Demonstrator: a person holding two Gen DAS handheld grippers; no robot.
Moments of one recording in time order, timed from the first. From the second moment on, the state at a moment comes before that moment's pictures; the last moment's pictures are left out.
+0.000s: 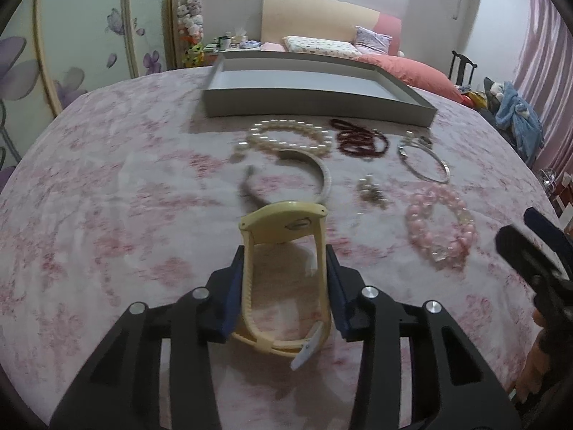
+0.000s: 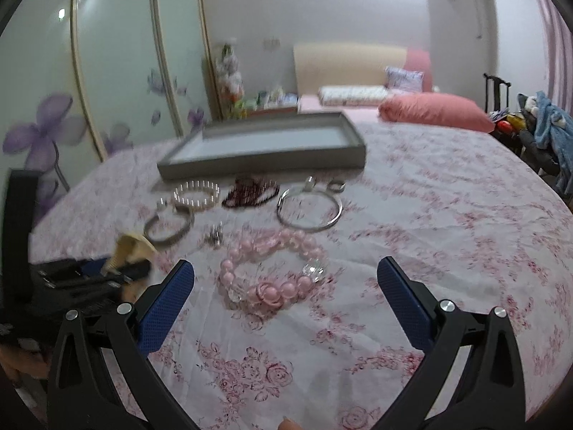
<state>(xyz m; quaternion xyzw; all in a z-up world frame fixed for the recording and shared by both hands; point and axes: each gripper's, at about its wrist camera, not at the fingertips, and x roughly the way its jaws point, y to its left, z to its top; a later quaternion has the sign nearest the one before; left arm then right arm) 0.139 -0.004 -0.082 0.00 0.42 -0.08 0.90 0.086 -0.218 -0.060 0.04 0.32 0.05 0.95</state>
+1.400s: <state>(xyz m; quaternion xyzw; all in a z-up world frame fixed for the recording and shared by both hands) 0.139 0.018 -0.019 -0.01 0.26 -0.04 0.96 0.111 -0.231 -0.010 0.08 0.20 0.09 0.97</state>
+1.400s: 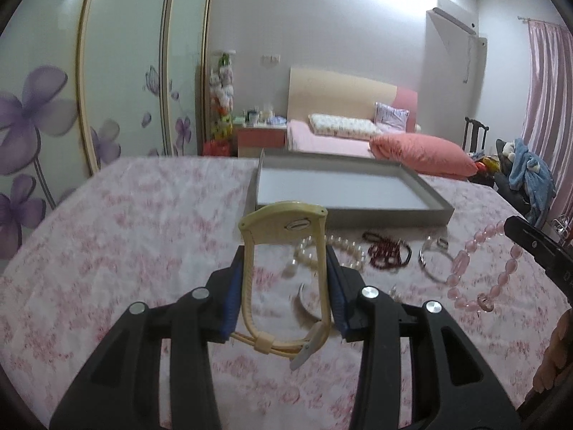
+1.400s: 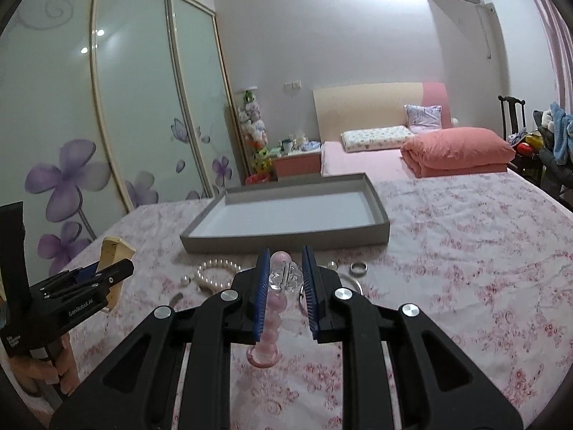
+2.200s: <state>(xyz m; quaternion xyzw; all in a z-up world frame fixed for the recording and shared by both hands) 0.235 -0.030 0.010 0.03 0.21 -0.03 0.98 0.203 -0.228 0.026 0.06 0.13 0.07 0.99</state>
